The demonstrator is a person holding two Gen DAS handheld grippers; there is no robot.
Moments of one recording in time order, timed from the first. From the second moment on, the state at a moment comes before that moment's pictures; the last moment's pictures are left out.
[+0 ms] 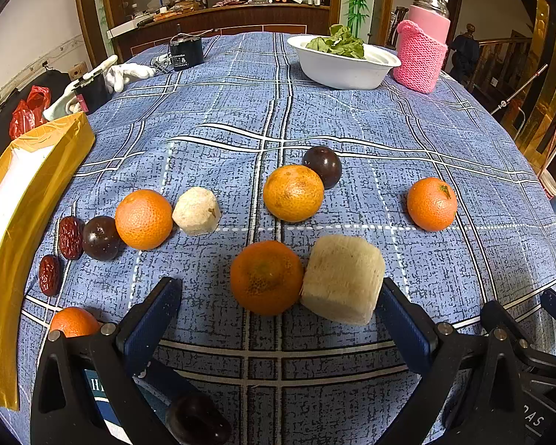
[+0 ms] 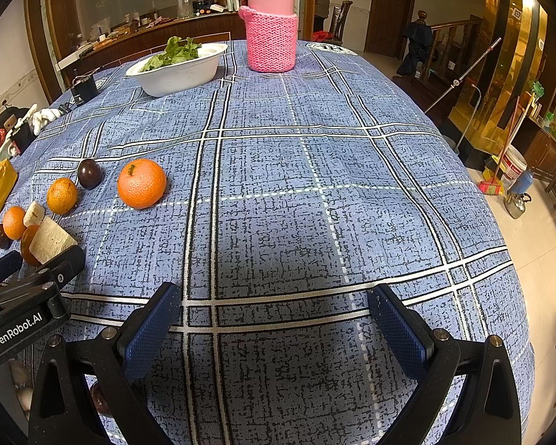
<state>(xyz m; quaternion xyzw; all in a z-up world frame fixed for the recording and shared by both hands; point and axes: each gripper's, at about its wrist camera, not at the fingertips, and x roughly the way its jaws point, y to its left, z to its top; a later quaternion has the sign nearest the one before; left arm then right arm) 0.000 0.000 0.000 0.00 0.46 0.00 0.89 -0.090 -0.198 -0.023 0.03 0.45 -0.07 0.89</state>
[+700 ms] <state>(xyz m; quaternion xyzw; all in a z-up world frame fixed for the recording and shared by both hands) 0.002 0.001 0.001 0.02 0.48 -0.03 0.88 -0.091 -0.199 -0.023 0.03 0.45 -0.07 0.89</state>
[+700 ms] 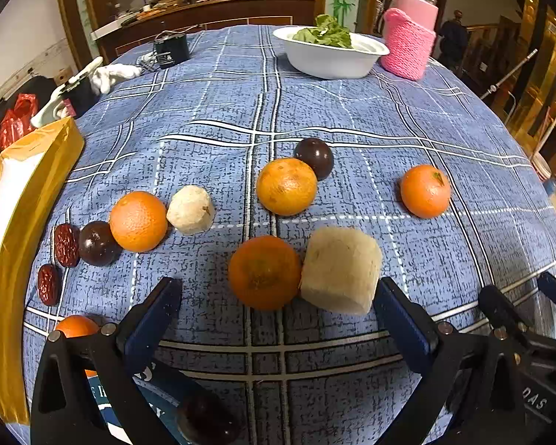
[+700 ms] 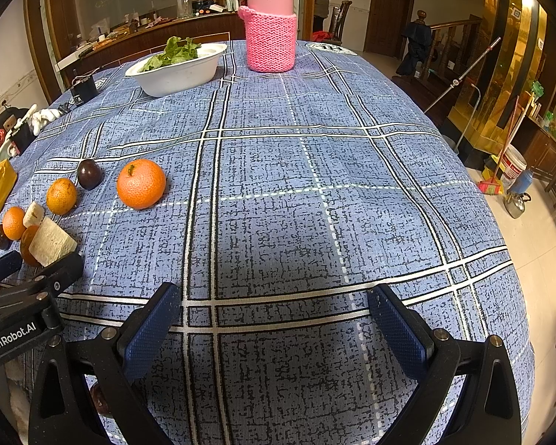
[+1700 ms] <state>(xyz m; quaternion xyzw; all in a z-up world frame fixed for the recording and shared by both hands) -0.126 0.225 0.094 -0.13 0.36 -0.06 0.92 -0.093 -0.199 -0.020 0.04 0.48 -0.09 0.87</state>
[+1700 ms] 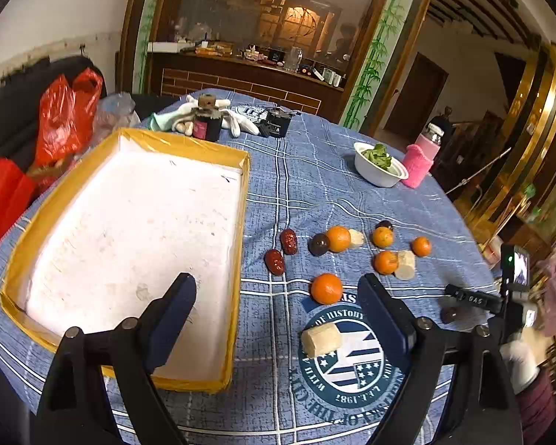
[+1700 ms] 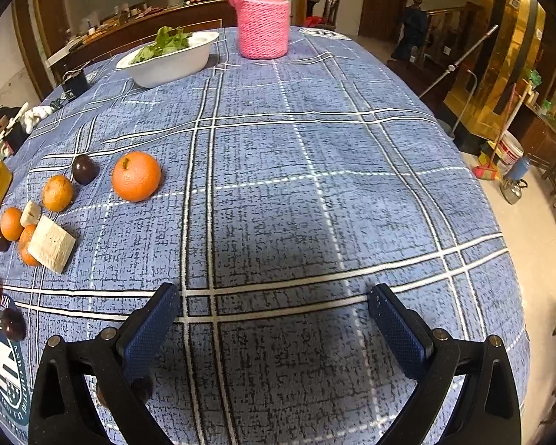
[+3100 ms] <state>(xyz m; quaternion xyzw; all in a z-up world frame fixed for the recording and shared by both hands) -0.096 0.136 0.016 0.07 0.45 -0.14 0.88 -0.158 -0.126 -0.013 0.02 0.45 0.08 0.89</state>
